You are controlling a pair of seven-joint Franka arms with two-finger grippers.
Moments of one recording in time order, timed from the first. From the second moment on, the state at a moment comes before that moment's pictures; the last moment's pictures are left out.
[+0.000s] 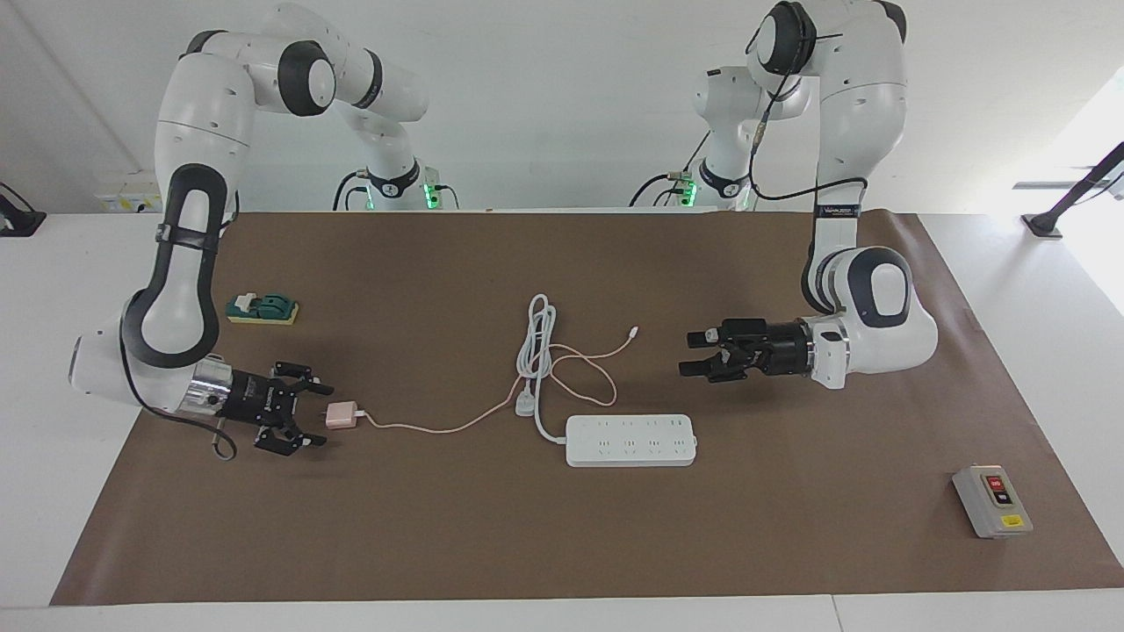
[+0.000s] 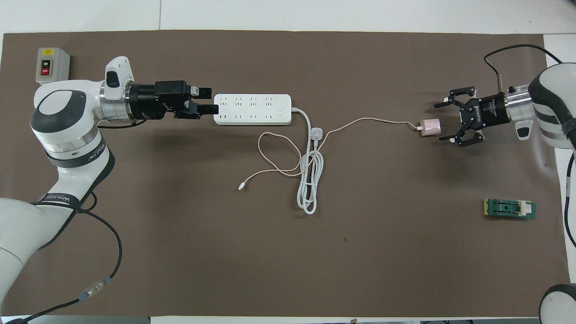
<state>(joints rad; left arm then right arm) -0.09 0.48 0.02 -1.73 -1.53 1.61 0.58 -0.26 0.69 -0.03 -1.53 0.79 1.78 0.86</state>
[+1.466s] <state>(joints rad) -0.12 0.47 0.02 -1.82 -1.67 1.68 0.59 -0.17 0.68 -0.02 -1.49 0.82 1.81 0.94</state>
